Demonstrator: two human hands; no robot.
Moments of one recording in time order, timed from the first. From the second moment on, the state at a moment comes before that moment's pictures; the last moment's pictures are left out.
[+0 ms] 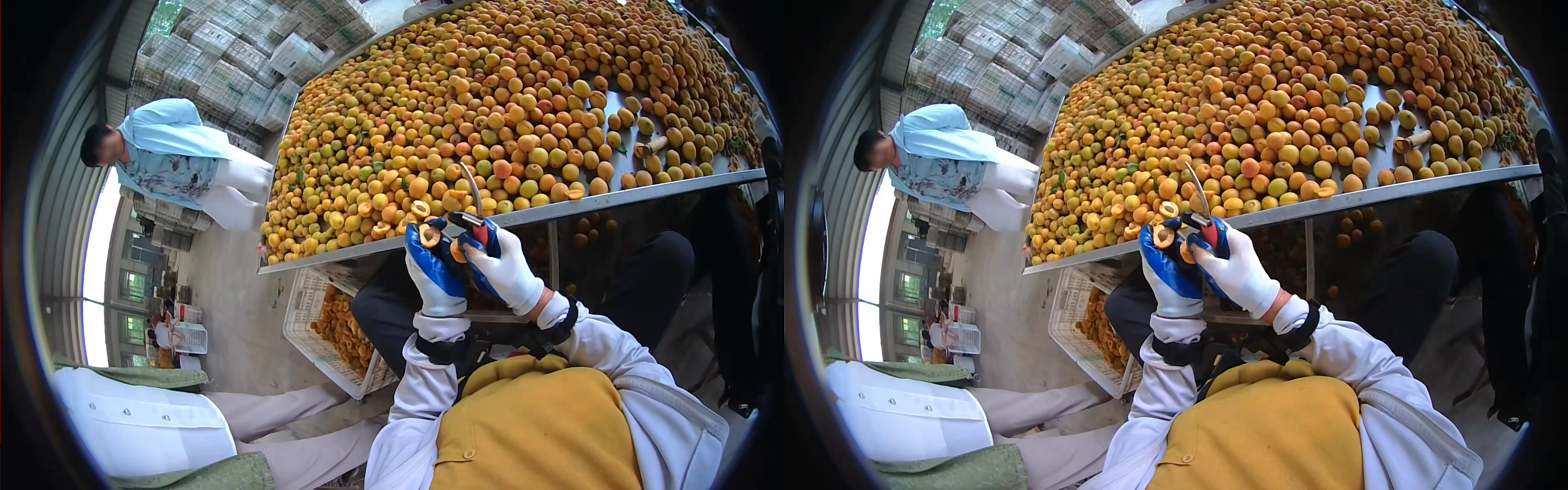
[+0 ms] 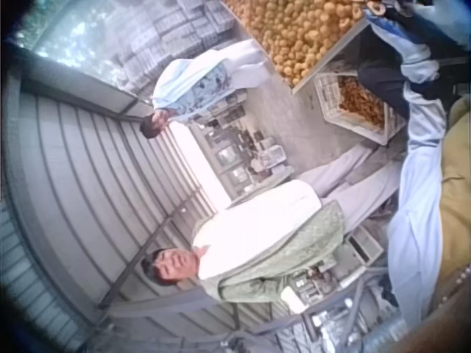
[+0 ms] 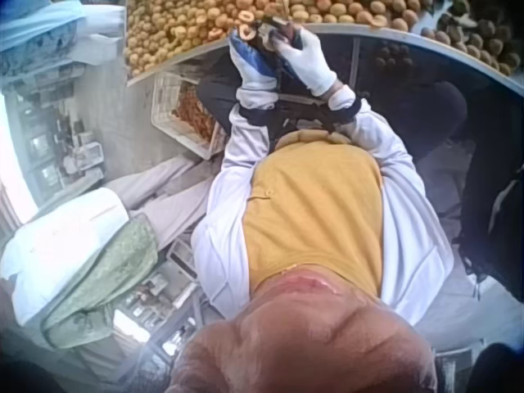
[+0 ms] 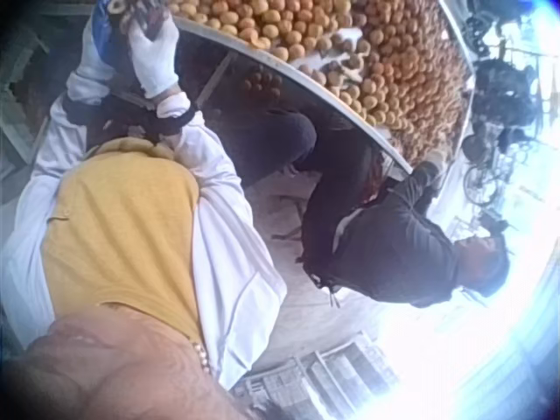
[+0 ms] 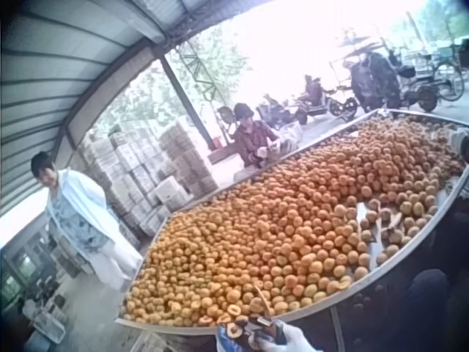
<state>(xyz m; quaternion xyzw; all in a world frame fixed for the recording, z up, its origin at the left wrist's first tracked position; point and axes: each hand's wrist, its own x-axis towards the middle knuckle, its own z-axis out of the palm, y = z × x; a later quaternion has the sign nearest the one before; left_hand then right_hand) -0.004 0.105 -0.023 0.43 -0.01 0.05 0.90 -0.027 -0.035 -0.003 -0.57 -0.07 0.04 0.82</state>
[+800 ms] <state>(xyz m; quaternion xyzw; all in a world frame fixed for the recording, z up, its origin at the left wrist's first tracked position) 0.005 0.138 -0.034 0.36 0.15 -0.17 0.91 -0.011 -0.061 -0.015 -0.75 -0.09 -0.19 0.63</state>
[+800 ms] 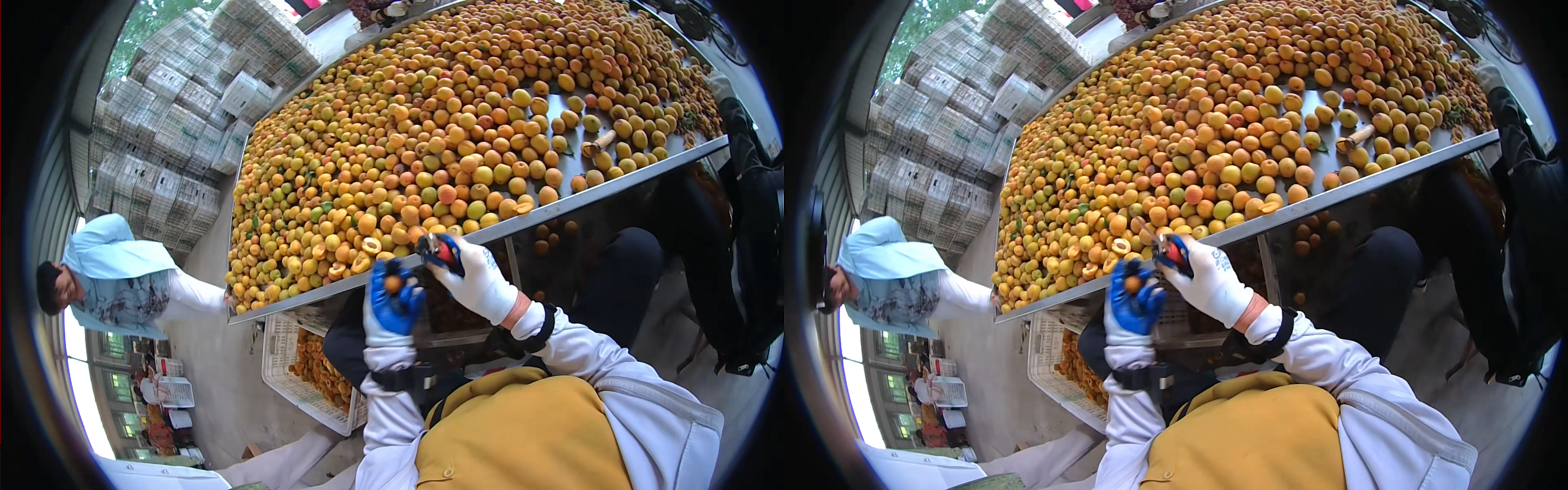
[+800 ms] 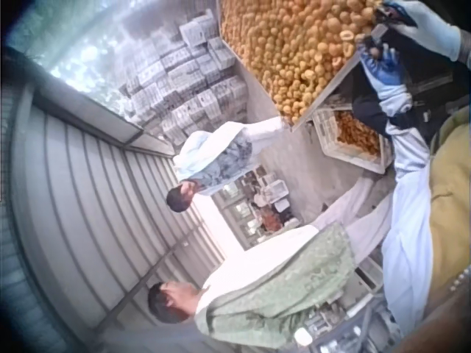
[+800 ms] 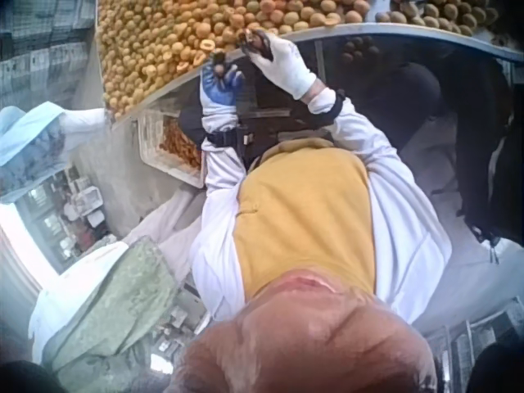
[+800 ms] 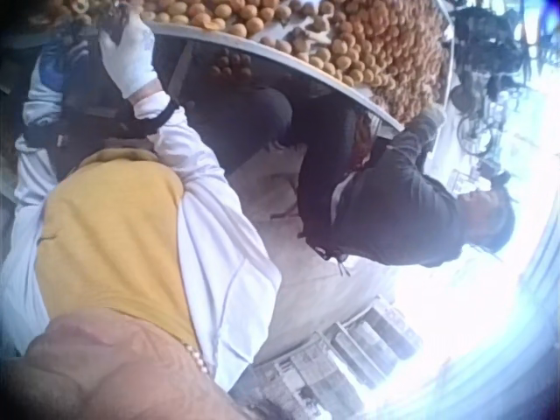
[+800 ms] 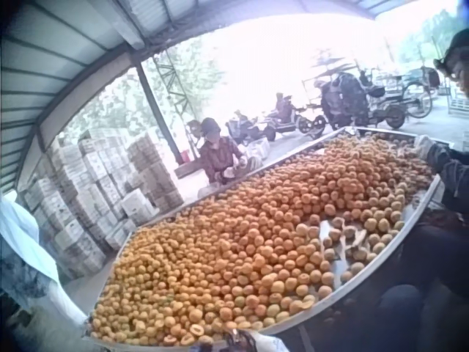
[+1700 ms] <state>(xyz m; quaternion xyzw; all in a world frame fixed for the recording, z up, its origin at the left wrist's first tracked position) 0.134 0.028 -0.043 0.96 -0.21 0.04 0.20 -0.009 -0.177 0.000 -0.64 0.13 -0.28 0.70</state>
